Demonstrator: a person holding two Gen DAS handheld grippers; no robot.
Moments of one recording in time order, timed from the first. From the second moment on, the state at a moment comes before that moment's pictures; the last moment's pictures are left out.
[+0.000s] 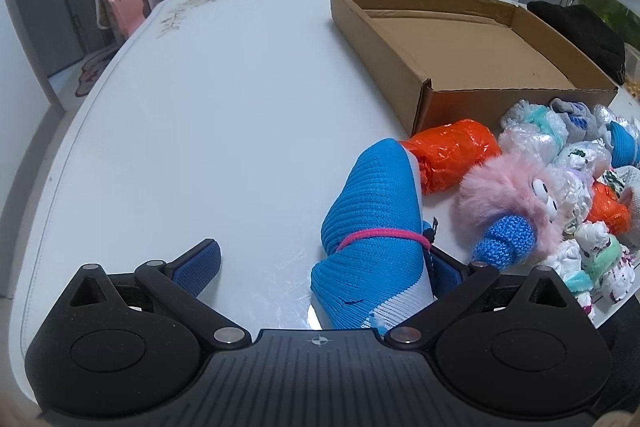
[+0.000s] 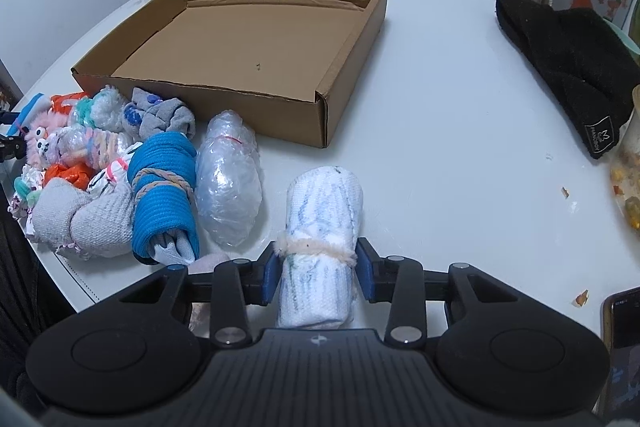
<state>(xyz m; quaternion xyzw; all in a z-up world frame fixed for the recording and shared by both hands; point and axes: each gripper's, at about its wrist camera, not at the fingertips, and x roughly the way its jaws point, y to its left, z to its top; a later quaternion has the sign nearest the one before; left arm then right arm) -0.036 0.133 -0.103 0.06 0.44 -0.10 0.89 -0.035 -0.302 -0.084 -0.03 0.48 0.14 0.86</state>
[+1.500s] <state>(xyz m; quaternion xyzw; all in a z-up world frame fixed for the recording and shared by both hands) 0.193 0.009 -0.067 0.03 0.42 -0.07 0.90 0.223 -0.160 -0.047 0.00 0.44 0.20 0.87</state>
